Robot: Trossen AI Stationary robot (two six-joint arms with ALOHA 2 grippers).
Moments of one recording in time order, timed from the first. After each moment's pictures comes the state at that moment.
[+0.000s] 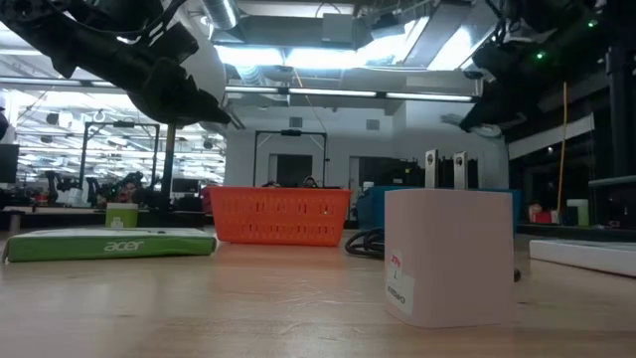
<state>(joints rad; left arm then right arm) 0.25 0.85 0.35 0.16 -0.14 0.15 -0.35 0.73 0.54 -0.36 0.27 0.37</state>
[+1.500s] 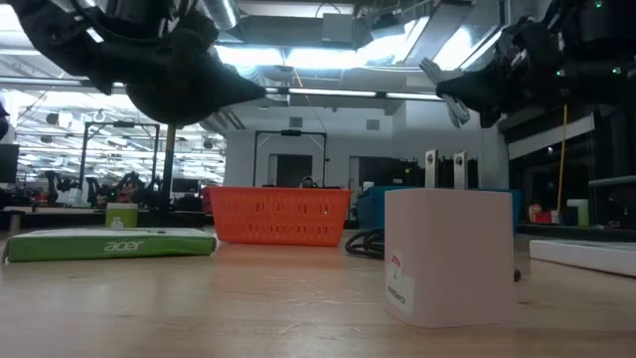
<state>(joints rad) 0.25 1.14 0.35 0.70 0.09 0.09 -0.23 0.83 0.13 0.73 -0.05 0.07</state>
